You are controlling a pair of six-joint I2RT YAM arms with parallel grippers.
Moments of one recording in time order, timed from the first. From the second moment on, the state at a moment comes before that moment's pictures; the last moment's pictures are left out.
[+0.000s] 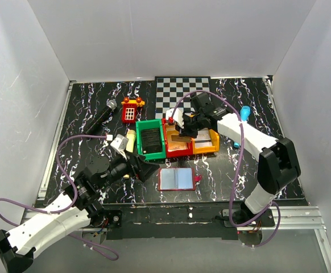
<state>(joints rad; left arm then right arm) -0.83 0.51 0.44 -0.07 0.07 -0.55 0.59 1.65 1.31 -0.61 -0.54 -0.85</state>
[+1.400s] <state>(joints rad) -0.83 0.62 0.43 -0.08 0.12 -0.55 0.60 1.94 1.53 -0.77 -0.62 -0.99</state>
